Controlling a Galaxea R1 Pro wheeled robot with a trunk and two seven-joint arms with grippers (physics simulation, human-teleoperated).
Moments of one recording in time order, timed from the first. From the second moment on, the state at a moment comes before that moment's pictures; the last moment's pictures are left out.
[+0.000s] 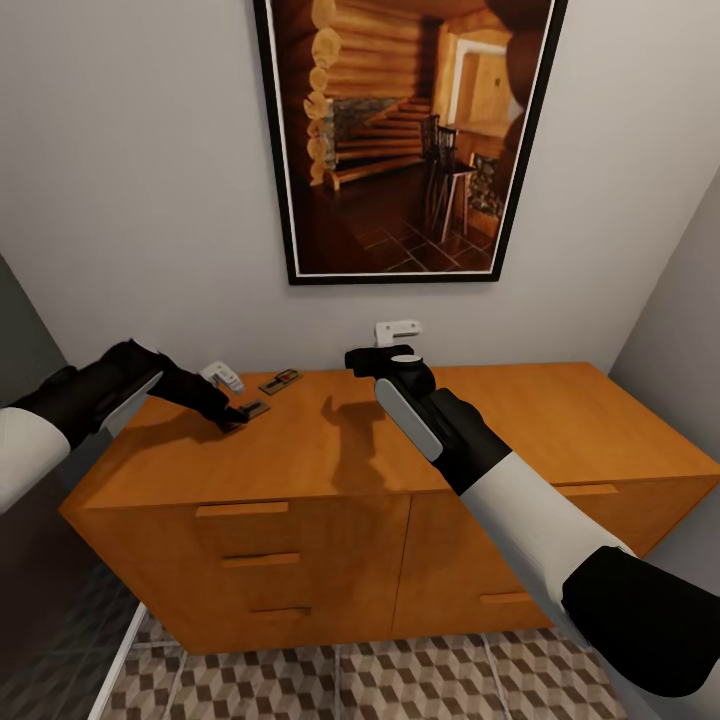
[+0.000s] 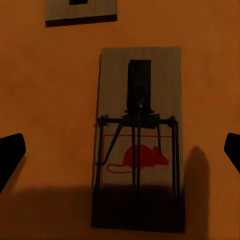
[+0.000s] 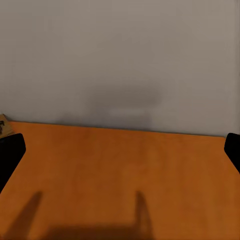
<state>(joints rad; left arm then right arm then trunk) -1.36 0.47 -0.92 -0.73 0.31 0.67 -0.81 -1.15 0.14 0.62 -1.02 -0.60 0.58 -0.54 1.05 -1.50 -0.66</state>
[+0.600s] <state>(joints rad) -1.34 0.47 -0.92 -0.72 0.31 0.64 -0.81 -1.15 0.14 0.62 -1.01 -0.60 0.58 -0.54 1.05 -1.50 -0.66</state>
